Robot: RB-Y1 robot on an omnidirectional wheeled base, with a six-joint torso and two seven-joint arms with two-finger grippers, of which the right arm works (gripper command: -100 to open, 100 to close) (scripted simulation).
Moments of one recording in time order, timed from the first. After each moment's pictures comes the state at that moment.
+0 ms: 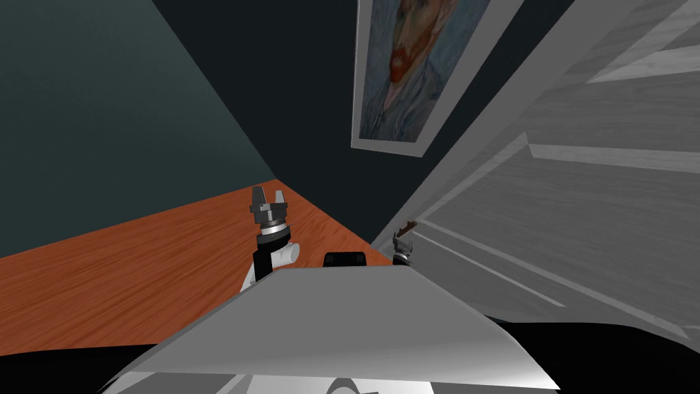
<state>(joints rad) 0.33 -0.22 0.07 -1.04 -0.81 -0.92 -1.23</state>
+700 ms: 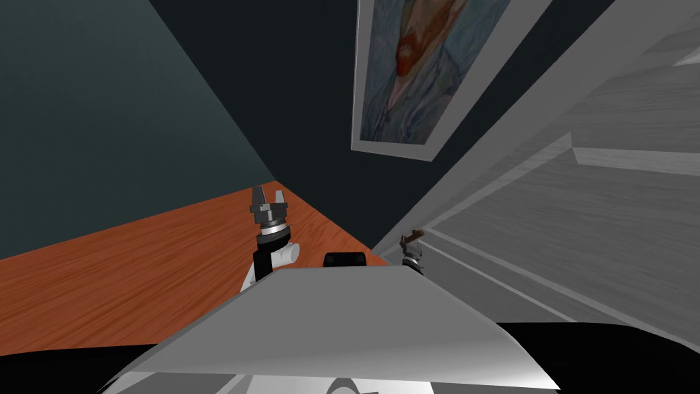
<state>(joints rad) 0.33 -0.33 0.06 -0.94 -0.82 -0.94 -1.38</state>
